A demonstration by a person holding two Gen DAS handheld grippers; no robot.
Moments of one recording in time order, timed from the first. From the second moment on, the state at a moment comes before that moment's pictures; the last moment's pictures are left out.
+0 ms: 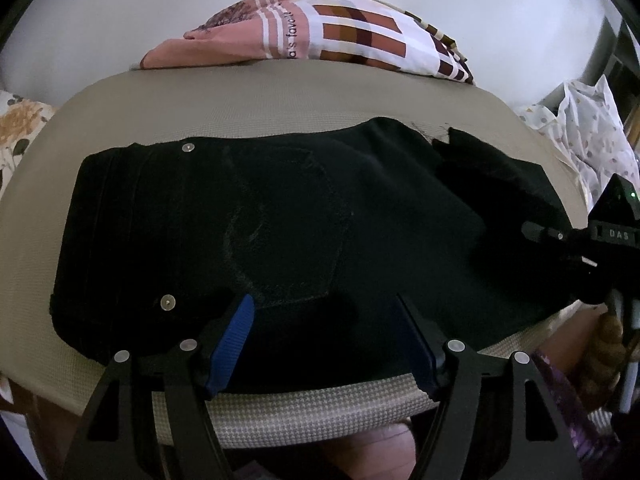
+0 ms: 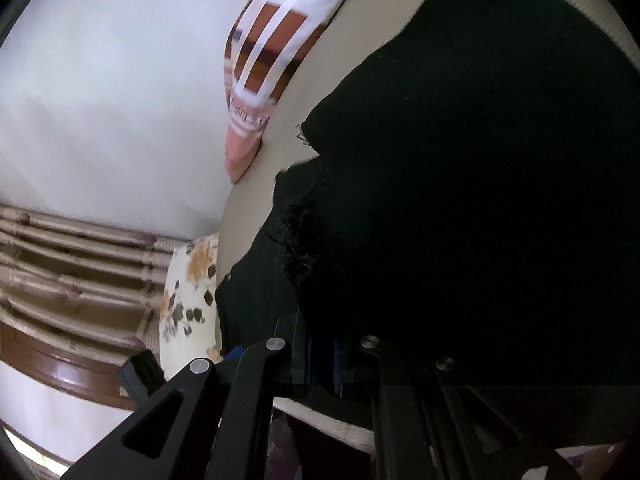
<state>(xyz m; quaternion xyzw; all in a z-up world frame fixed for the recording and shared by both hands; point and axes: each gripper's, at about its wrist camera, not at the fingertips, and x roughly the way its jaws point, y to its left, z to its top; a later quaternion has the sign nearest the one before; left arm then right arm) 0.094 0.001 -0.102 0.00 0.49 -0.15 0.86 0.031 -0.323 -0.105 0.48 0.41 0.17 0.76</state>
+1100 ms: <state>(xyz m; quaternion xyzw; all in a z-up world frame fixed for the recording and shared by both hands) 0.096 0.003 -0.109 0.00 0.51 -0.15 0.85 0.049 -0.261 -0.104 0.39 0.43 0.25 0.77</state>
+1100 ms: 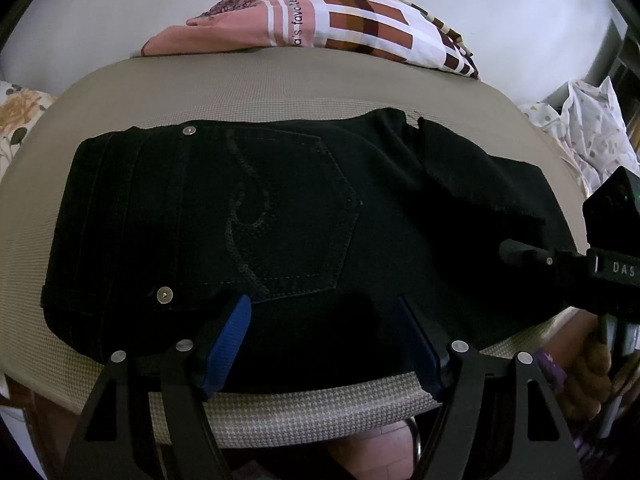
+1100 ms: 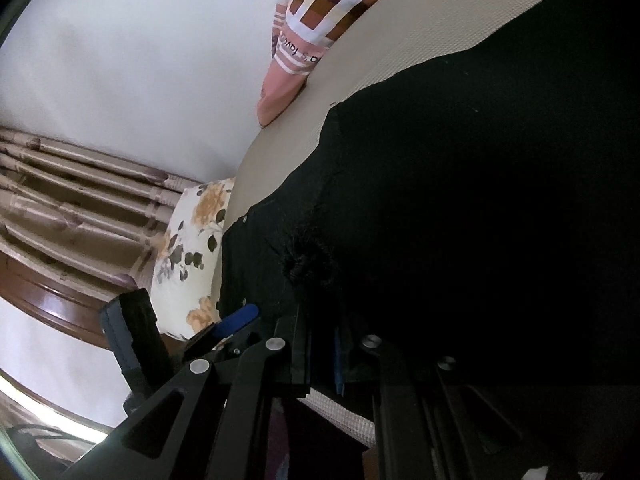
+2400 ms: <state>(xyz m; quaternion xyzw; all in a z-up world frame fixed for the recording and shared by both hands) 0.097 0.009 -0.113 0.00 0.51 -0.14 0.85 0.039 -0.294 -0.102 0.48 0.39 0.31 0.72</state>
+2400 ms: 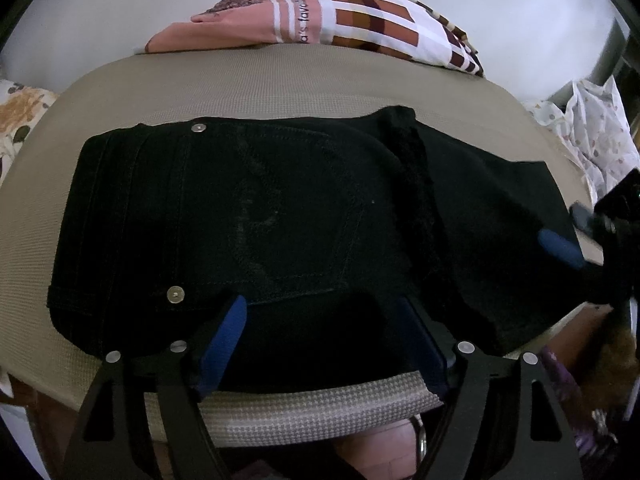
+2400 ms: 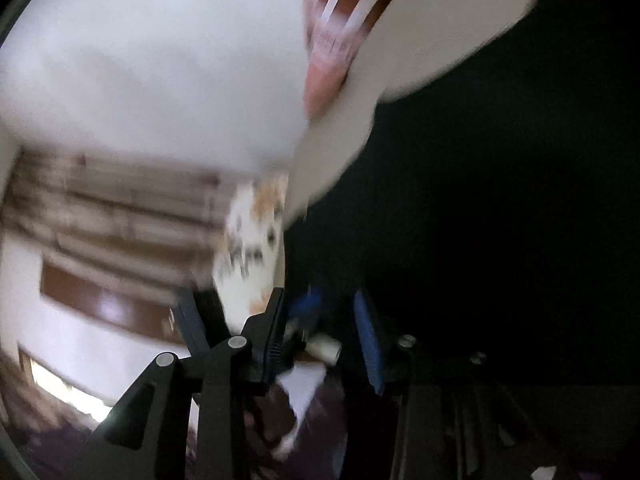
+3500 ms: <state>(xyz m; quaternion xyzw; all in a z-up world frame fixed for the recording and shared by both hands) 0.090 0.078 -0.067 -0.02 0.49 -0.08 0.87 0.039 -0.269 -0.103 0.44 0.43 0.39 0.69</state>
